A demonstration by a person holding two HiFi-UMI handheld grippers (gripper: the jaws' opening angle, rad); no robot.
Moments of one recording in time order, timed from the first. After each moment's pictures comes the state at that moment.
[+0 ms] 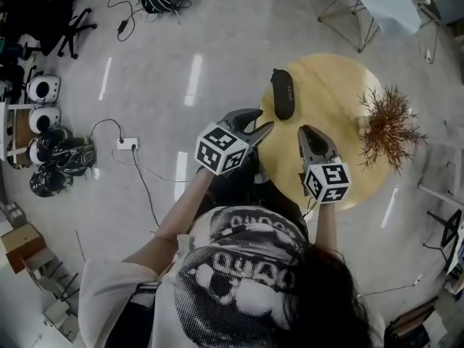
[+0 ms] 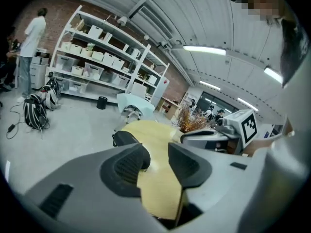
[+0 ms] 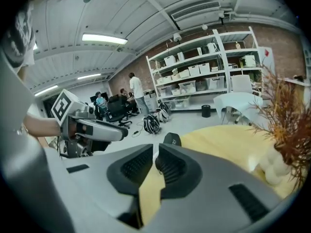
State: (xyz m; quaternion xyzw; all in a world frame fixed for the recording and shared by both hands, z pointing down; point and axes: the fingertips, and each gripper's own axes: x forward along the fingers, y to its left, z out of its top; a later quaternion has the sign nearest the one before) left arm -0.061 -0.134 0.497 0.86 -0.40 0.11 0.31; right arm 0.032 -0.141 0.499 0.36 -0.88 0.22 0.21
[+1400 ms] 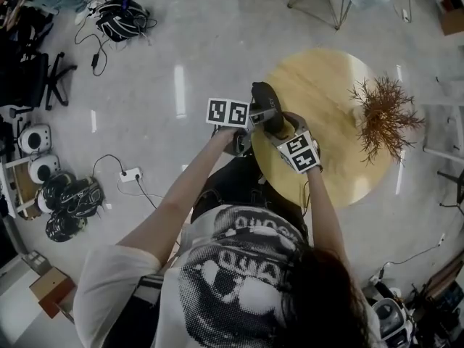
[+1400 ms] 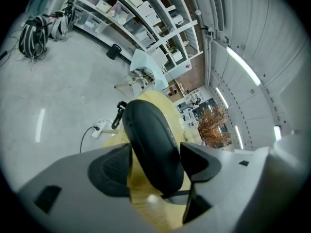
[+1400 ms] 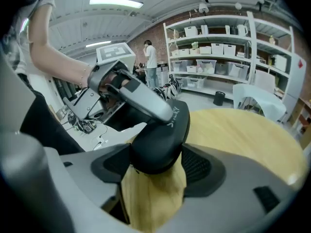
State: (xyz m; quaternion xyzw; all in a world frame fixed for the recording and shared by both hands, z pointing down) left arm -0.035 -0.231 0.638 0.76 -0.28 0.13 0.58; right arm -0.018 -0.182 0.641 0.27 -0.87 0.19 0.37
